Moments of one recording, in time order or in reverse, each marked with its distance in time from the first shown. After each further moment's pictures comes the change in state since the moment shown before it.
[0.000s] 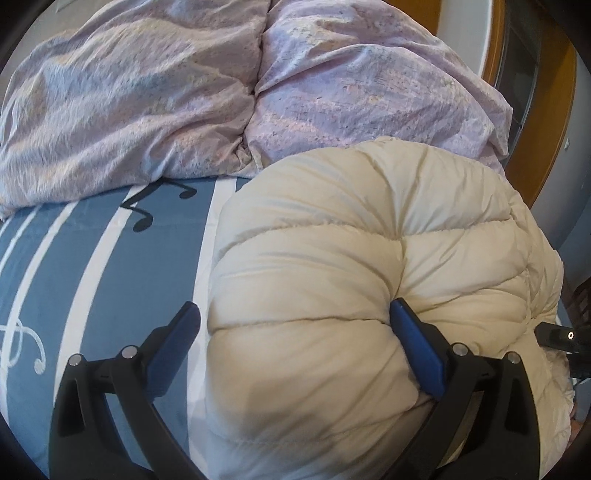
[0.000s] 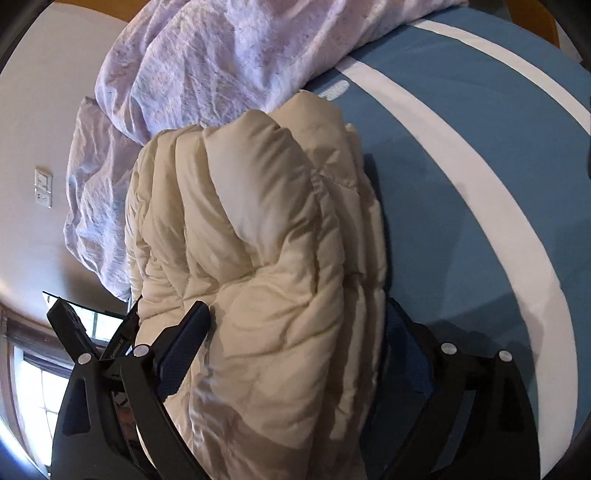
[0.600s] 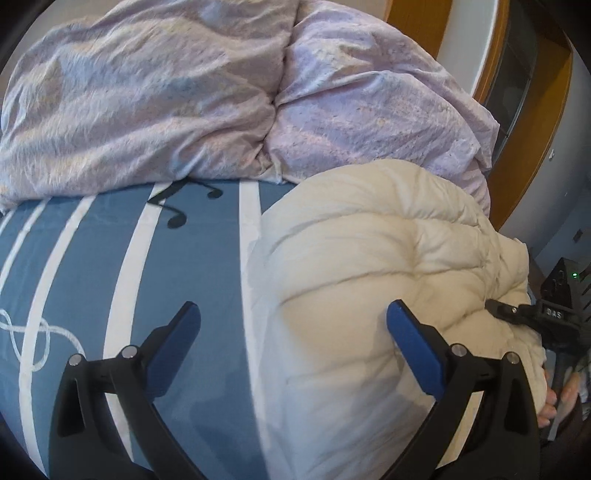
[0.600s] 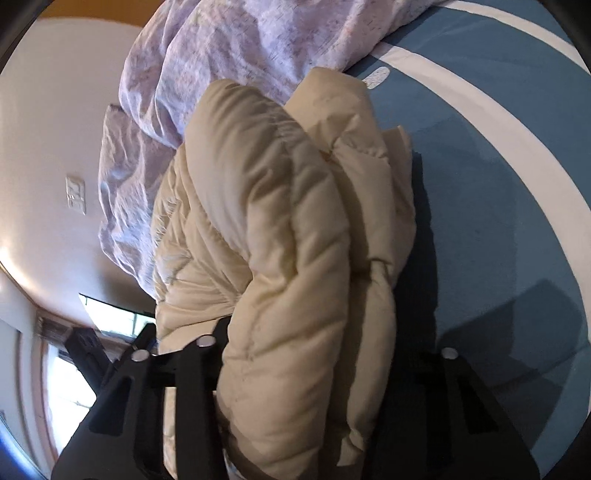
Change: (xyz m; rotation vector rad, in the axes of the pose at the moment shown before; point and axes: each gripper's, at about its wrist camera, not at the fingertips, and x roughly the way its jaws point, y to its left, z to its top) left arm -0.047 0.050 0.003 -0.028 0.036 -0.101; right arm 0.011 0.000 0.005 0.049 0.003 0.181
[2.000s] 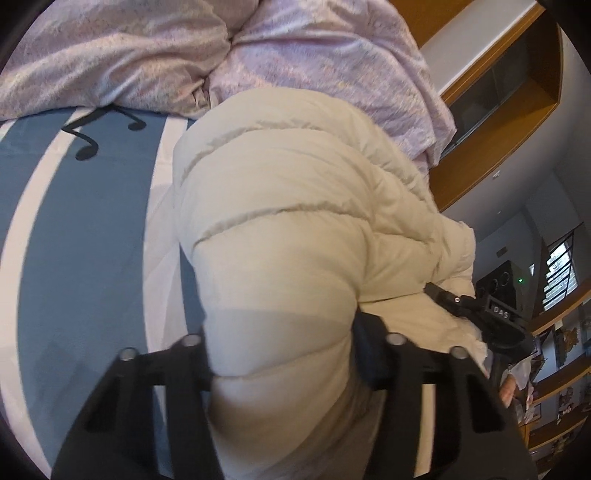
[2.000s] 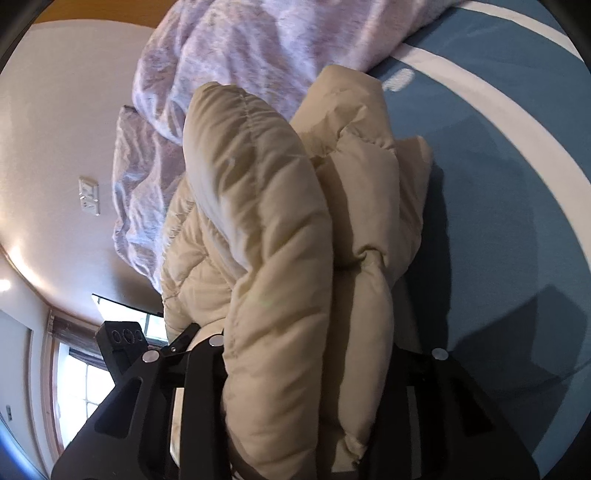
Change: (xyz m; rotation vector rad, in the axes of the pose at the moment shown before) left arm 0.037 -0.001 -0.007 -0.132 0.128 -0.352; right arm -0.001 0.015 -0.001 -0.025 0.011 0.069
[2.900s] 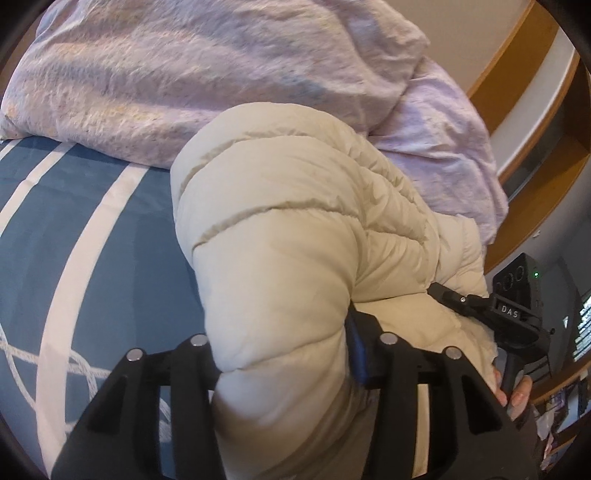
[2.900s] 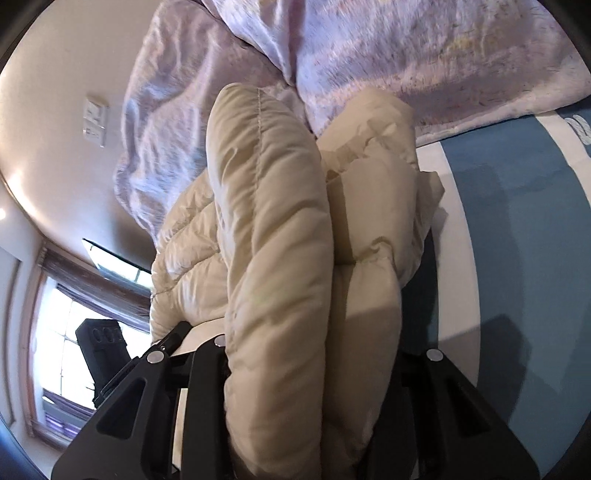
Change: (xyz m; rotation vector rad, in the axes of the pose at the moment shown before) left arm -0.083 0.126 0.047 -0.094 -0.194 0.192; right arm 0.167 0.104 0.031 -0.223 0.125 -0.026
